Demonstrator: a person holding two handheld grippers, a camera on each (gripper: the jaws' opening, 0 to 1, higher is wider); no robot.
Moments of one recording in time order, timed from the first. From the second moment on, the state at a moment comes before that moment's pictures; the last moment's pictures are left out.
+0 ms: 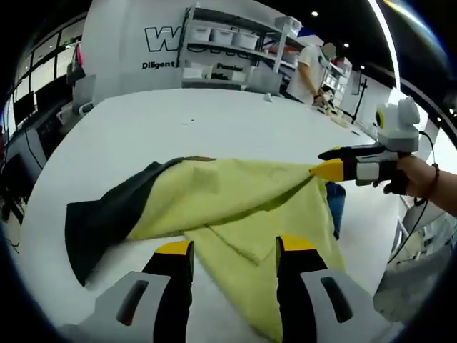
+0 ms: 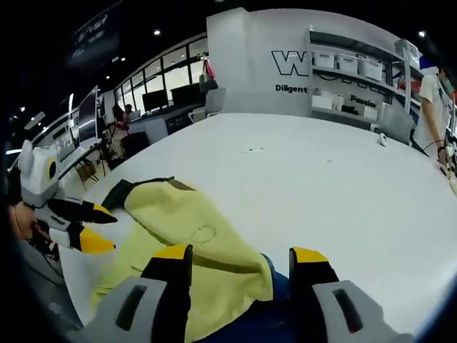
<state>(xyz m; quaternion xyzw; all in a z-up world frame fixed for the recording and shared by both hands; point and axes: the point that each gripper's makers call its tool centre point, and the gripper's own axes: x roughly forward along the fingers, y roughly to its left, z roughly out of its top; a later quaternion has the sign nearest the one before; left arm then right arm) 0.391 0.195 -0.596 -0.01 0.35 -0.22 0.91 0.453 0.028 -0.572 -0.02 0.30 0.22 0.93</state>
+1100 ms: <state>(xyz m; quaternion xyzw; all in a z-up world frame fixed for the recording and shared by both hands) 0.394 0.164 -0.633 -0.02 0.40 -0.20 0.89 0.515 0.117 -0.615 0.00 0.36 0.33 0.87</state>
